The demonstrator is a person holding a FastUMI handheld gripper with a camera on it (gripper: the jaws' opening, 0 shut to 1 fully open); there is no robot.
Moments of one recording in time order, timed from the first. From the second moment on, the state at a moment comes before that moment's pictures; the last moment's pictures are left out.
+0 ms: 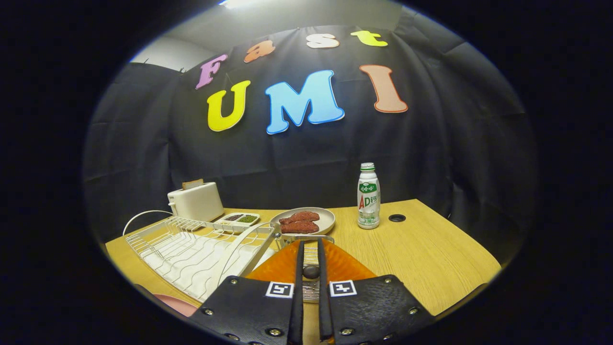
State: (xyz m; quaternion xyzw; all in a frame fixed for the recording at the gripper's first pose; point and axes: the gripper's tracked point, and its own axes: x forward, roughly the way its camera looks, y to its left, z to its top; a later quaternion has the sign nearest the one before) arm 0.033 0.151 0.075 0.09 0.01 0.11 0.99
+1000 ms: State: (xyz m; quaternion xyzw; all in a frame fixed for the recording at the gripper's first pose) arm 0.027 0.153 0.135 0.07 0.00 0.09 0.99
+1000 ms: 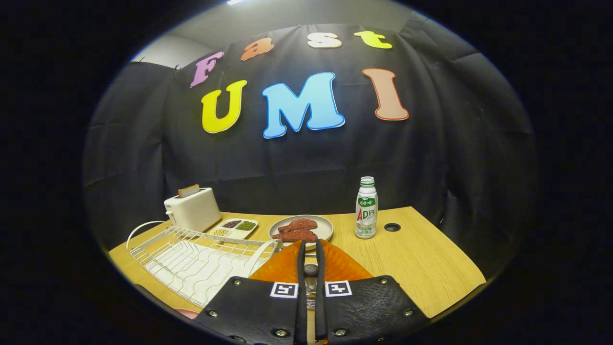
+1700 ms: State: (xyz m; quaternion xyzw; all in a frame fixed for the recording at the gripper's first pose) arm -0.051 0.136 0.206 0.05 -0.02 0.09 0.99
